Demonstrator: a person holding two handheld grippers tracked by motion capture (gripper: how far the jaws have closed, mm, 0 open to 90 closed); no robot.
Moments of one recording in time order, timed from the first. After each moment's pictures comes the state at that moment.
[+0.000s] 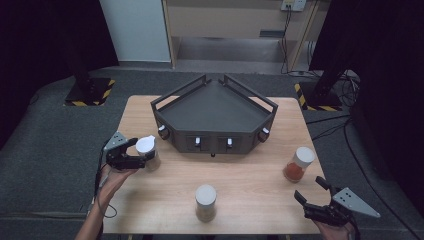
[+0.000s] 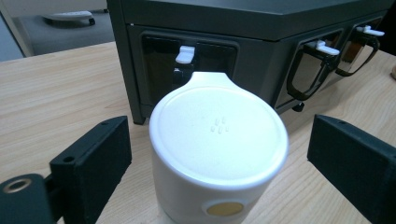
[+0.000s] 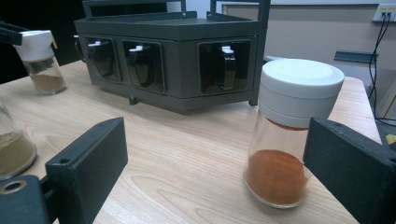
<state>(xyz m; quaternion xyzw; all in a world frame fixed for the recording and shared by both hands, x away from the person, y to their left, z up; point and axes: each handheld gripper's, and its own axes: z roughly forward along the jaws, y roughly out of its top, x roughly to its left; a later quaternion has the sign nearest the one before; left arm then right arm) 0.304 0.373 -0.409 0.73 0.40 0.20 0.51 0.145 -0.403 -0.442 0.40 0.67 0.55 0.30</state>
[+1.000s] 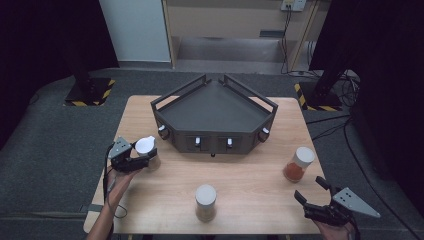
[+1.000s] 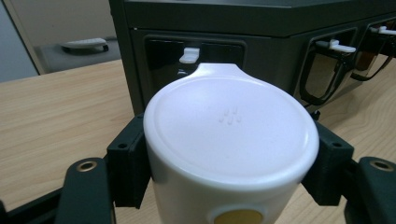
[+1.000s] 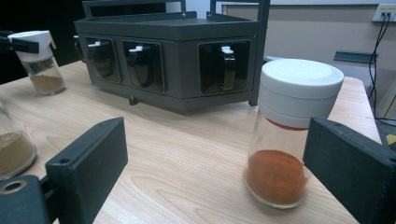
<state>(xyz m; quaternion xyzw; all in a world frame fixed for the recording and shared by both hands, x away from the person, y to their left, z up) 0.296 0.368 -0.443 0.71 0.39 0.24 0.53 0.146 -0.403 -0.442 0.40 0.67 0.55 0.30</state>
